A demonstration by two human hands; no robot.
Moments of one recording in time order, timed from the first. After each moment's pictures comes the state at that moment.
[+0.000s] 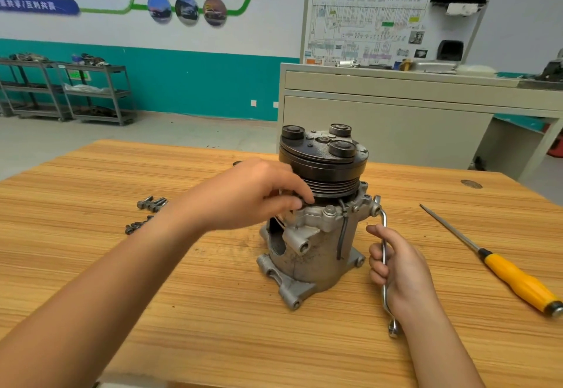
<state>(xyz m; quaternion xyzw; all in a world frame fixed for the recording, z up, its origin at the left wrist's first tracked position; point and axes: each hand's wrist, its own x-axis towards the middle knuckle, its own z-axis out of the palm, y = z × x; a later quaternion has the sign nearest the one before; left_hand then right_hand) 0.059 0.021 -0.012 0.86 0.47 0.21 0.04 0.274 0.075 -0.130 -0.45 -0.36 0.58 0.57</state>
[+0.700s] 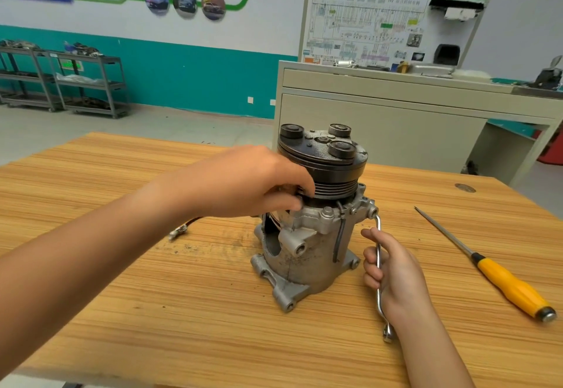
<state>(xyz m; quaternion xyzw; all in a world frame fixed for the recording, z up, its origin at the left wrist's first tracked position) 0.056 0.030 -0.001 0.89 0.42 0.13 -0.08 0.274 0.077 -0.131 -0.45 -0.36 0.59 0.57</state>
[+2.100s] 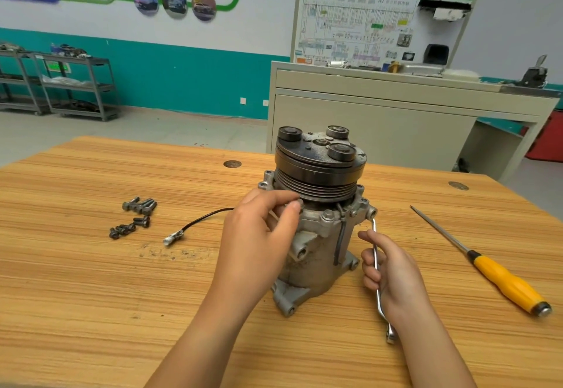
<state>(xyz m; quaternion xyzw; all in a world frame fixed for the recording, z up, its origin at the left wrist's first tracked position) 0.101 0.008 -0.074 0.58 0.53 0.60 0.15 0.274 0.079 -0.133 -0.47 -0.36 0.58 0.55</state>
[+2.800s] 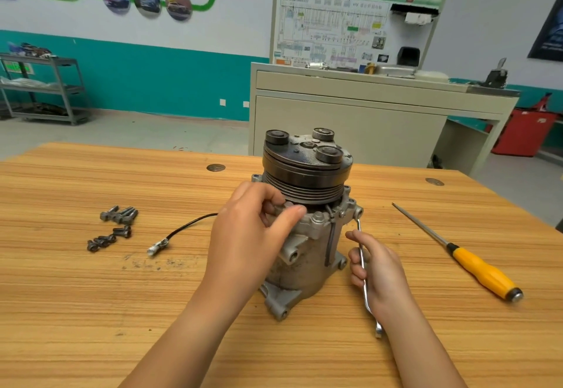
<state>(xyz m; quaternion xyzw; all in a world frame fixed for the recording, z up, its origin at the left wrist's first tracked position) 0.095 0.017 -0.073 0.63 0.52 0.57 0.06 0.269 0.079 -0.134 -0.49 -0.35 0.56 0.57</state>
